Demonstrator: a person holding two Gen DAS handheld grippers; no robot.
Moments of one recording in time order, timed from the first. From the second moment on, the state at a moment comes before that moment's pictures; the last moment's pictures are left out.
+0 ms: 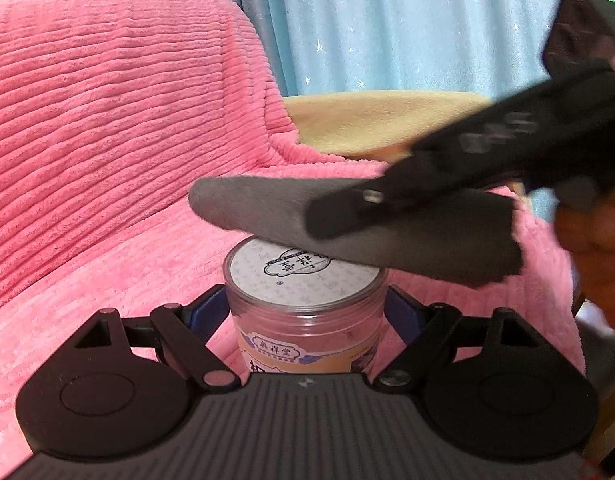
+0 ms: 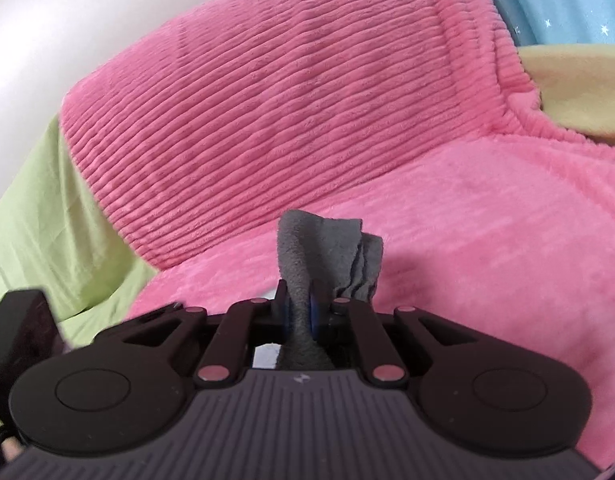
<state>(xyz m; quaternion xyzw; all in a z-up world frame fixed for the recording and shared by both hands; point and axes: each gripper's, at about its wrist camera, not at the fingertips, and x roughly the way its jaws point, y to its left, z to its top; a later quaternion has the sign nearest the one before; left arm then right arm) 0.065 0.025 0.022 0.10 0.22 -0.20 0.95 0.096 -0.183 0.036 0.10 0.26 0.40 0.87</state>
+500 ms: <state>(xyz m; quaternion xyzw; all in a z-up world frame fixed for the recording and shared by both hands) 0.068 0.027 0.022 0.10 0.22 -0.20 0.95 0.108 -0.162 0.034 0.10 0.25 0.40 0.88</state>
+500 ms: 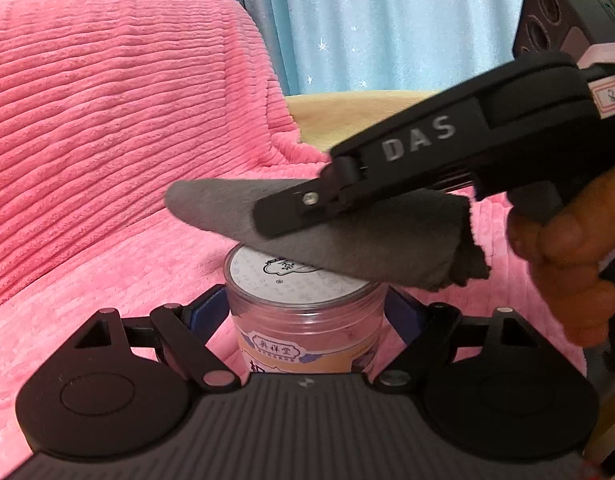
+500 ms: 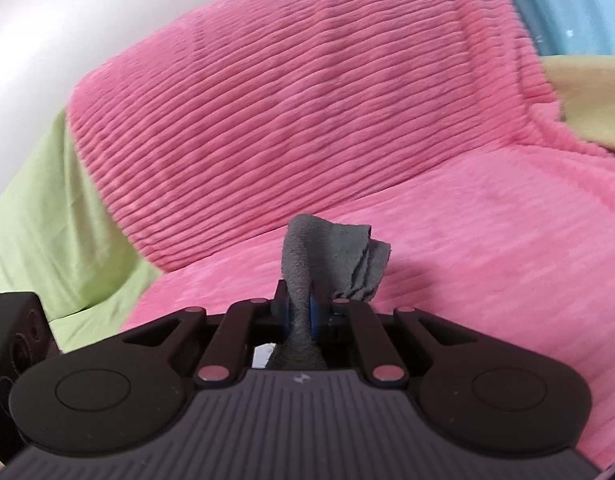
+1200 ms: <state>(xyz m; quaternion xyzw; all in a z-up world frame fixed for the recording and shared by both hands) 0.048 -0.013 0.025 0.08 0.23 -0.16 0.96 0.109 -0.169 0.035 0.10 0.25 0.38 0.89</state>
